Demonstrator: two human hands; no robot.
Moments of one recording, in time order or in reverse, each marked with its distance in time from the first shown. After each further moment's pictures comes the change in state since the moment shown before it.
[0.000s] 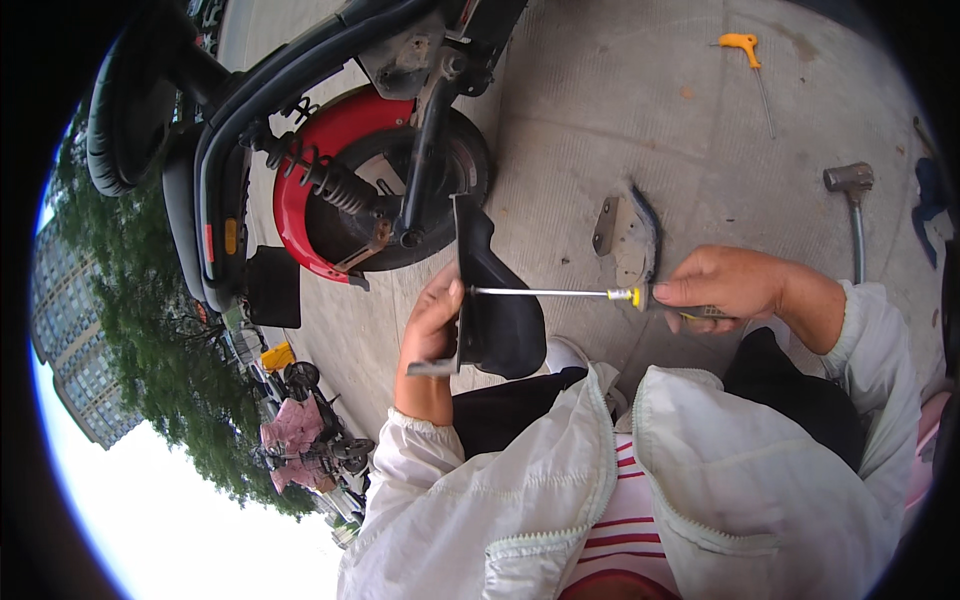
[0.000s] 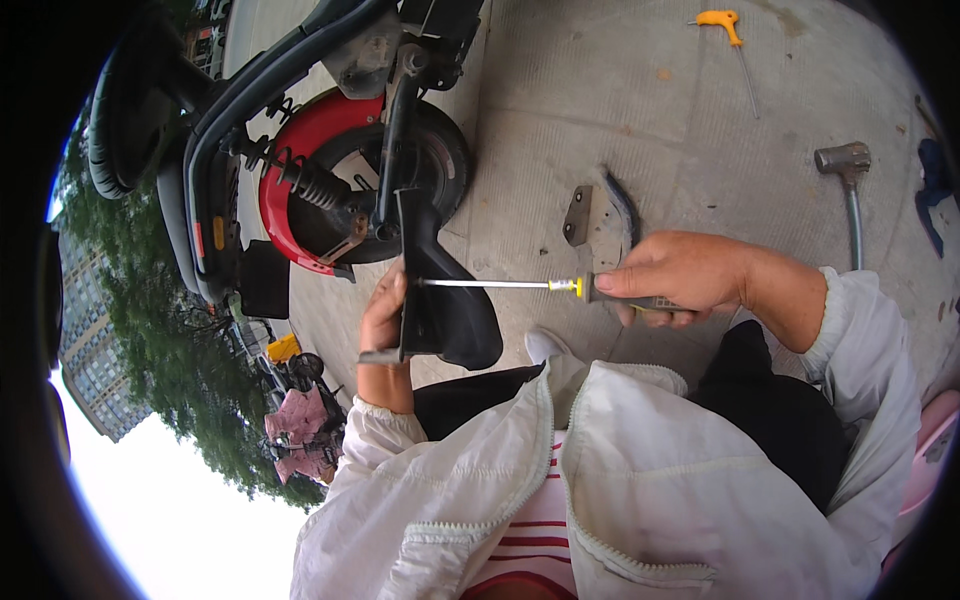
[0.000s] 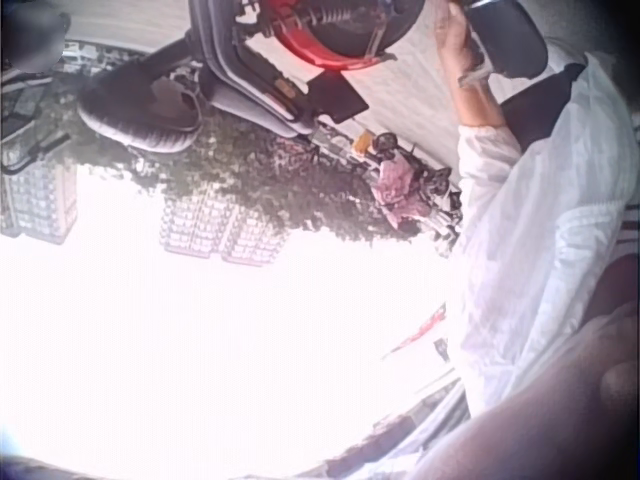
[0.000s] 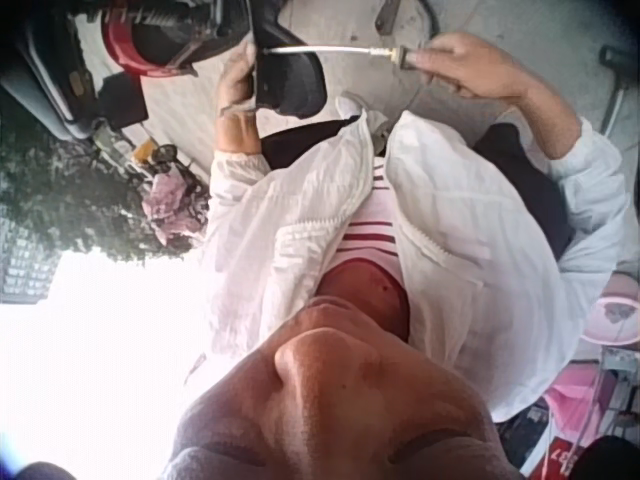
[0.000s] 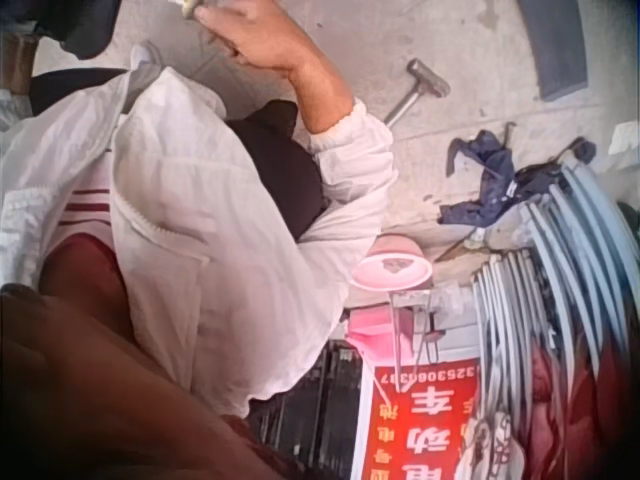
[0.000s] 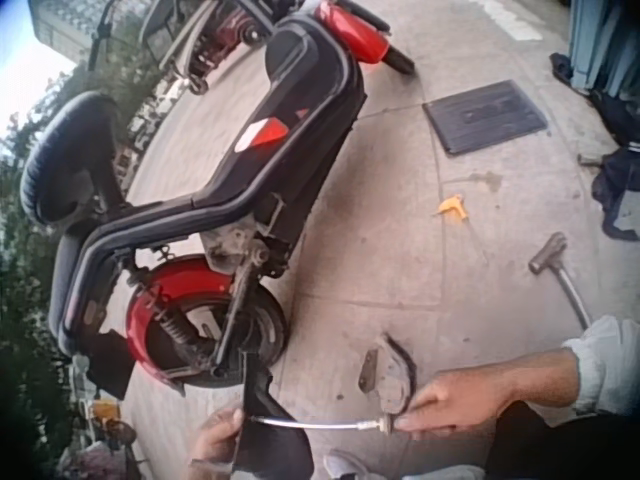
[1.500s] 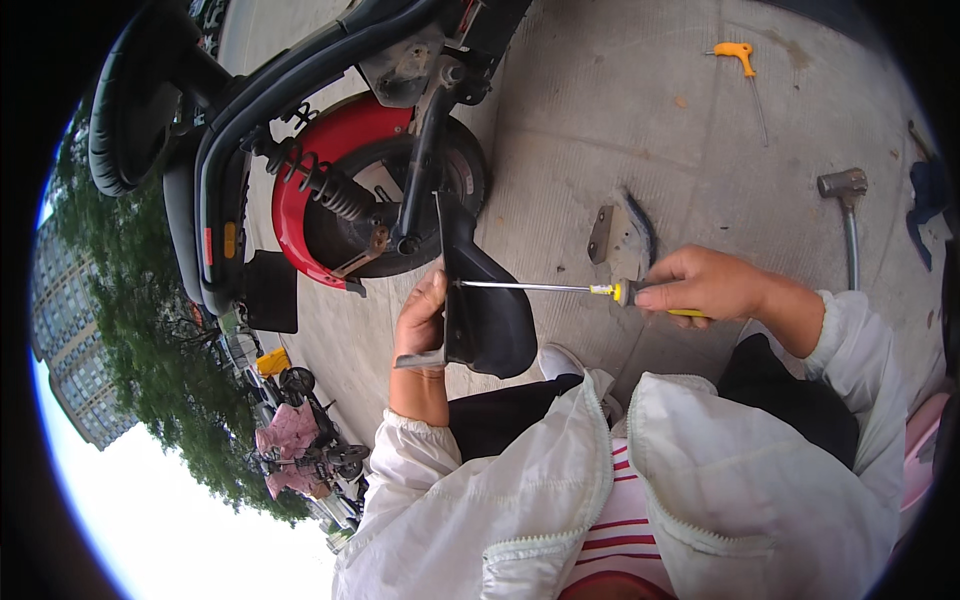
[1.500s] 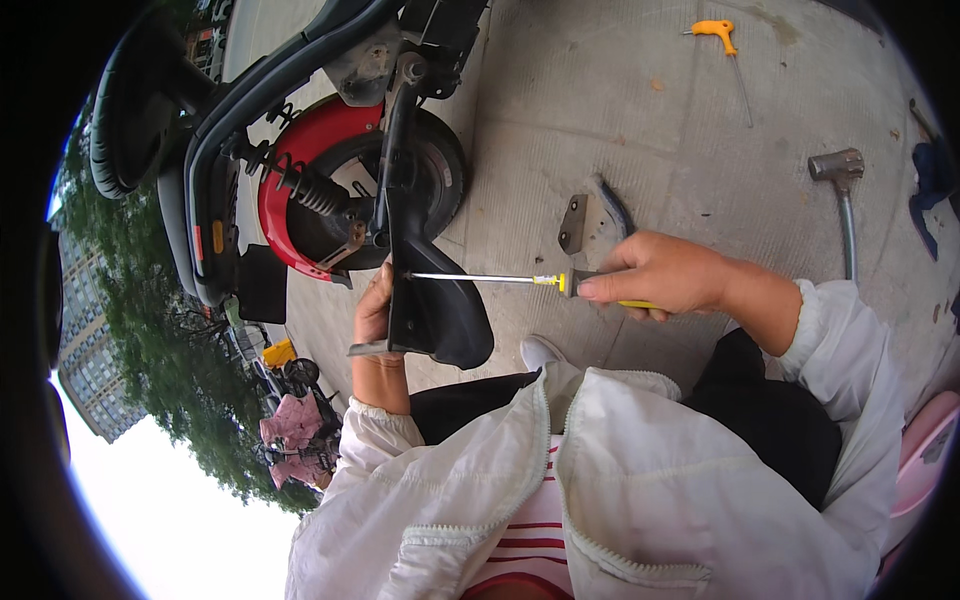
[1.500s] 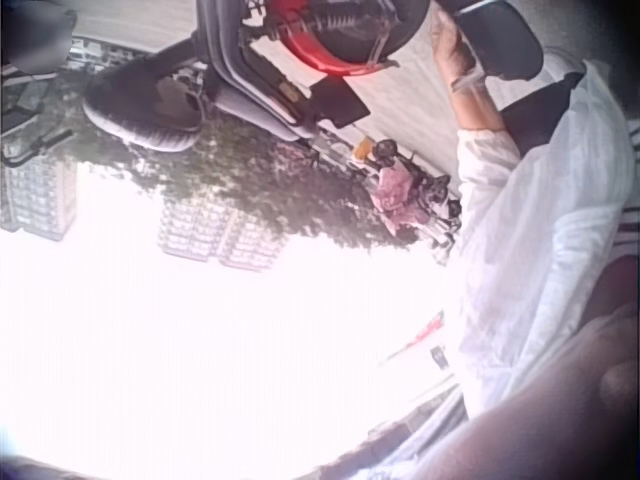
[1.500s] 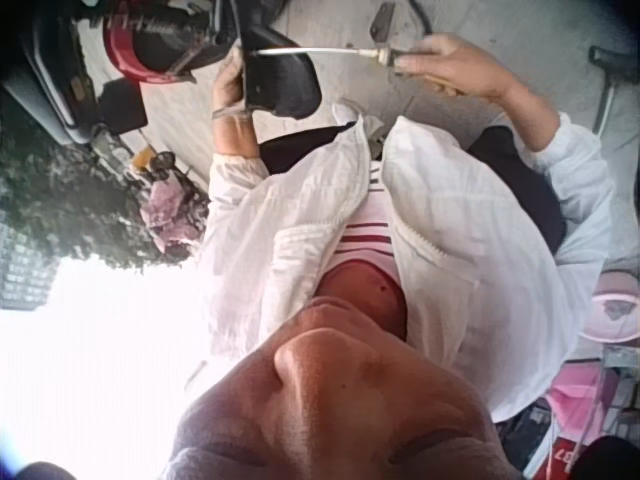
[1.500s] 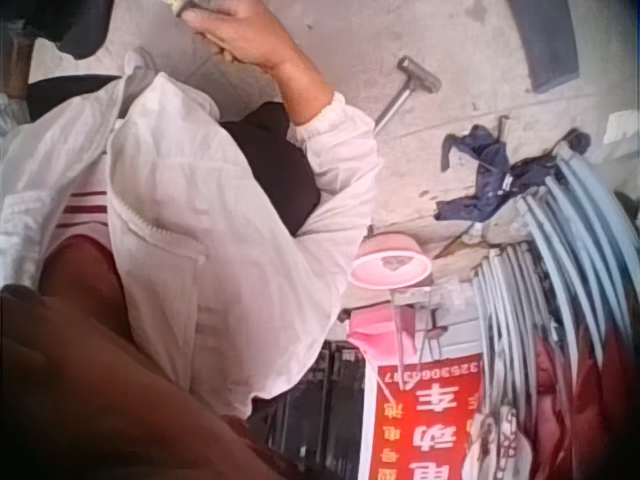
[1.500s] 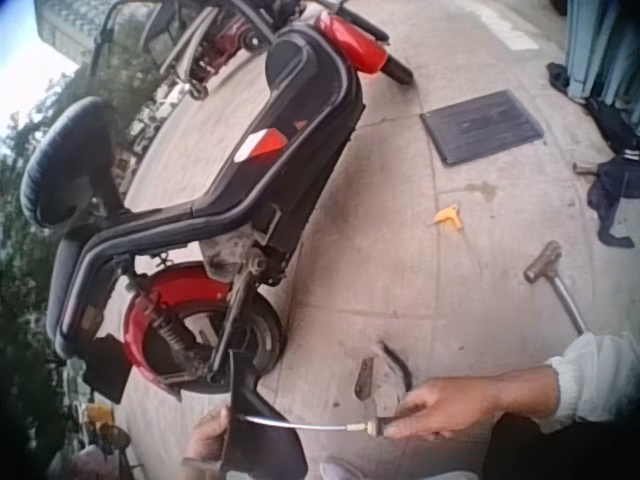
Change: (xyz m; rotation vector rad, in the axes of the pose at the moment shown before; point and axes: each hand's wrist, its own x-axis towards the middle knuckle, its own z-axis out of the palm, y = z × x) left_hand 0.008 0.009 0.004 -0.299 0.008 0.004; right_hand 0.011 0.003 0.007 0.057 0.105 -0.111
